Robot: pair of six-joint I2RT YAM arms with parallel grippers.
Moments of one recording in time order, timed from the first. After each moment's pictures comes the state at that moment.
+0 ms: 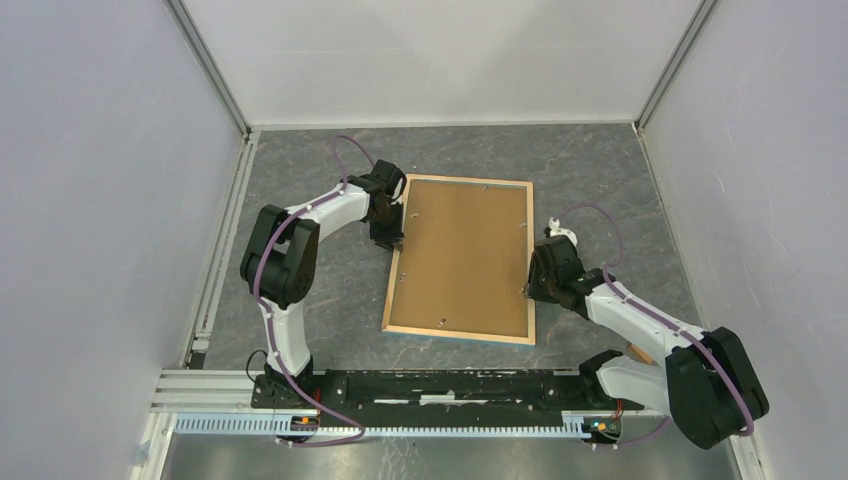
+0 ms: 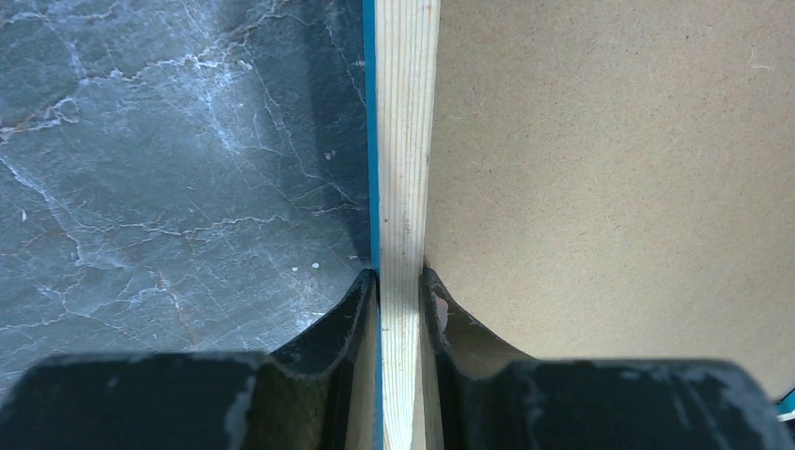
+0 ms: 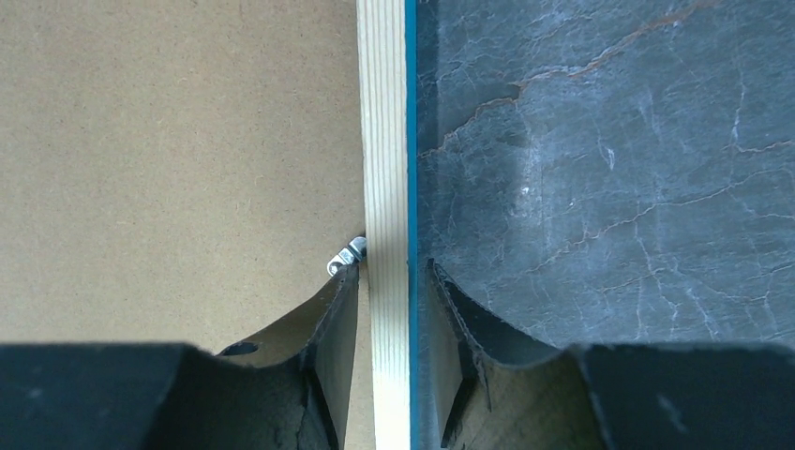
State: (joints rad) left arm -0.44 1.95 1.36 -0.67 0.11 -0.39; right arm 0.45 1.14 0.49 -0.33 0.16 0.57
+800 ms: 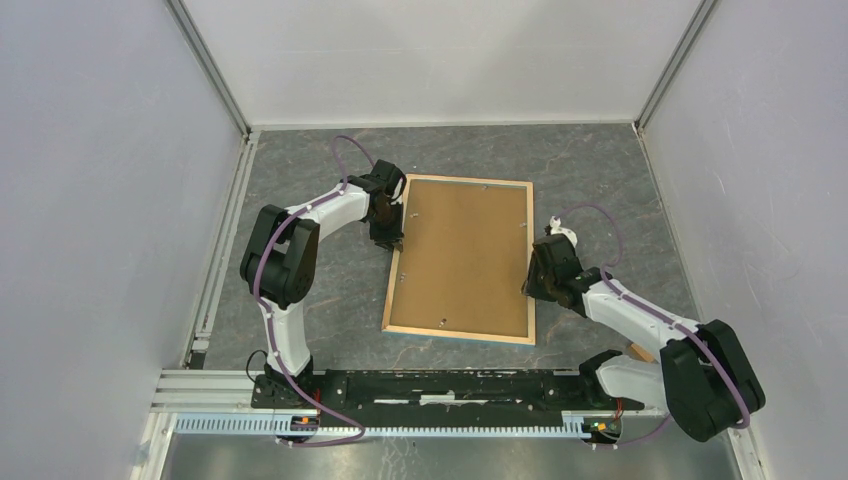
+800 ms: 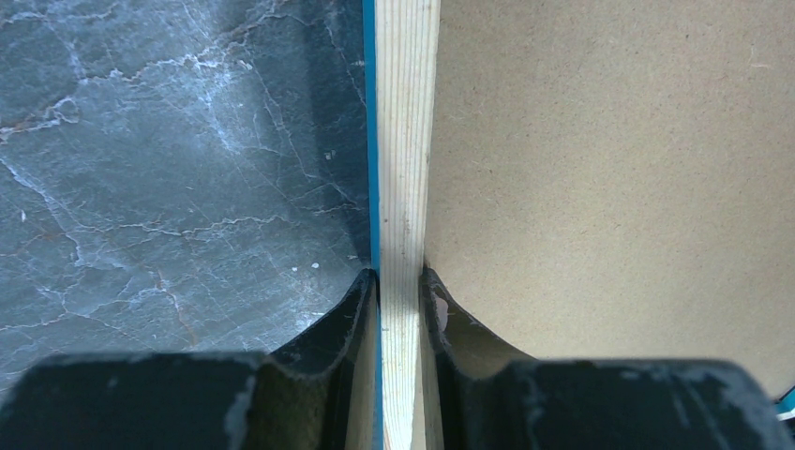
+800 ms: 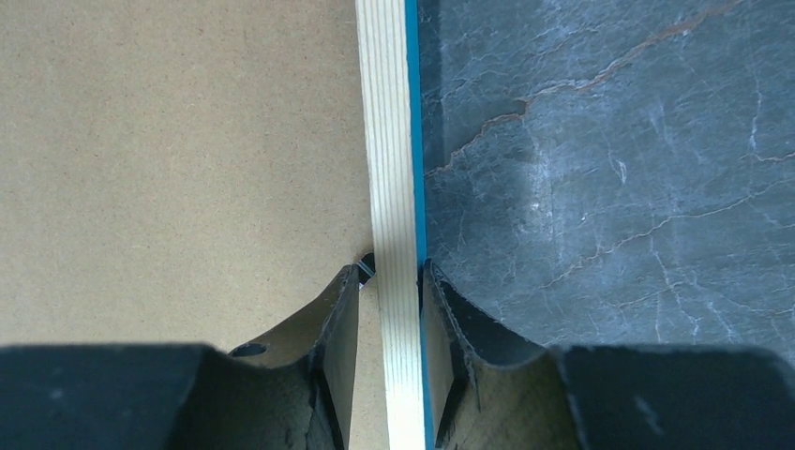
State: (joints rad) left arm -0.44 1.95 1.35 -0.66 0.12 -0.39; right arm 0.44 1.18 0.49 -0.28 0.17 0.61
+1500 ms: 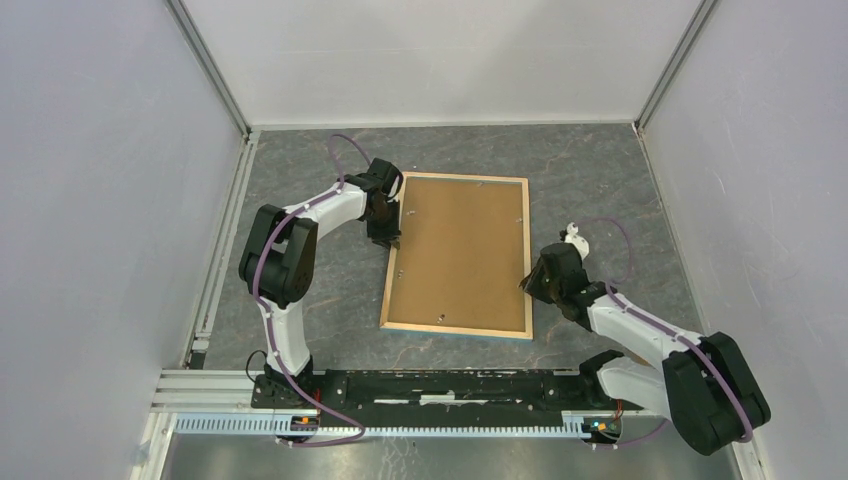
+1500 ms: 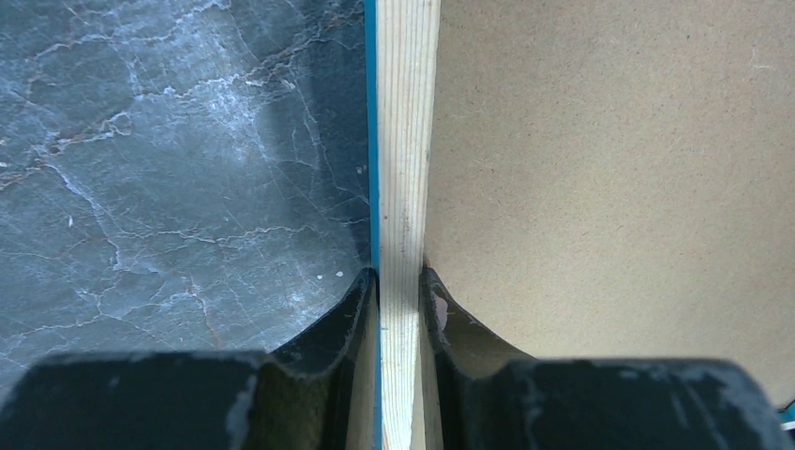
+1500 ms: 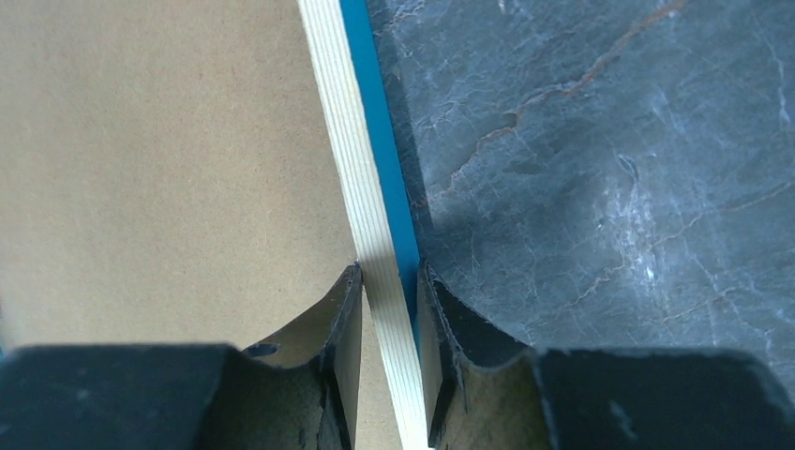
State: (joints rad) left arm -0.42 1.95 1.35 -0.65 0.10 -0.39; right arm 0.43 1.14 0.37 -0.11 0.16 0.77
